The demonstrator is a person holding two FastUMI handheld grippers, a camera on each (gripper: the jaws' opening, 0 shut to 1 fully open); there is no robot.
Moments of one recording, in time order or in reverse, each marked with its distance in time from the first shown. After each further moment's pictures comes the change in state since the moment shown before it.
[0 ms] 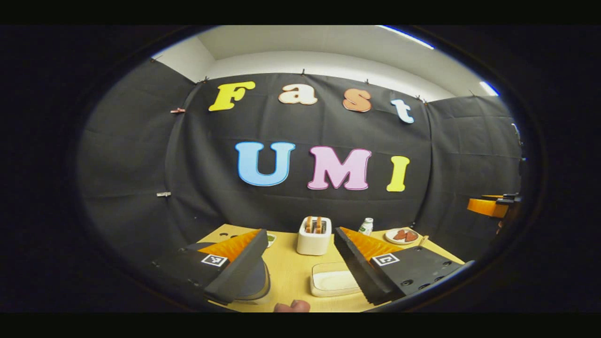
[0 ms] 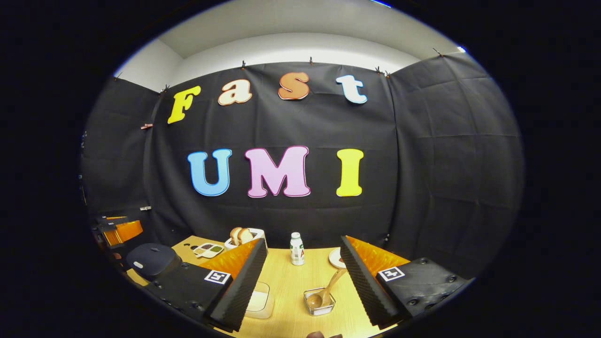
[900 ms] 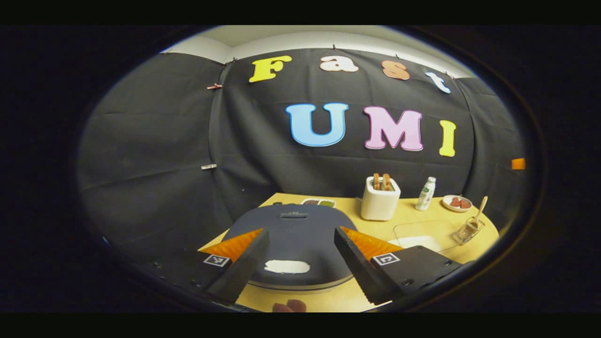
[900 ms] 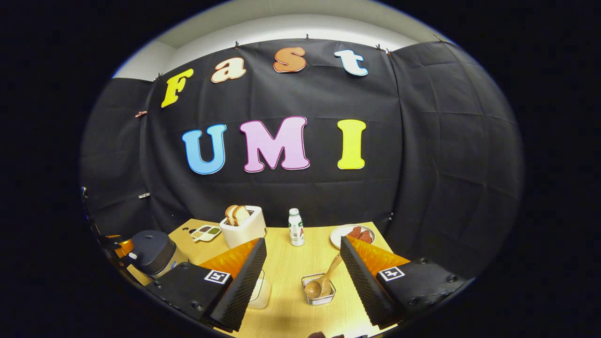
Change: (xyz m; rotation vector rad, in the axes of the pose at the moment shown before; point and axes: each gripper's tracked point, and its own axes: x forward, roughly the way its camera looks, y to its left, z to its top) left arm -0.004 0.148 -0.125 0.003 0.185 0.235; right arm 0.031 -0.015 -0.059 0.019 0.171 0.011
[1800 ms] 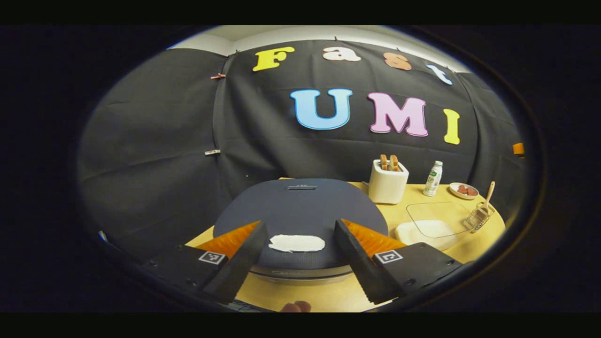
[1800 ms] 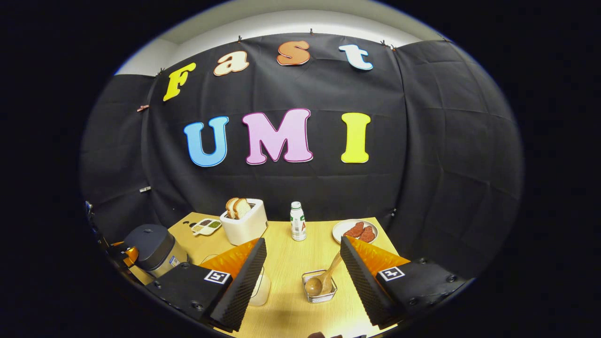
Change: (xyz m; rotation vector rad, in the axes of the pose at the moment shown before) left arm 0.008 0.025 -0.088 0.015 0.100 0.040; right arm 0.013 0.005 -0.016 -0.016 0.047 0.020
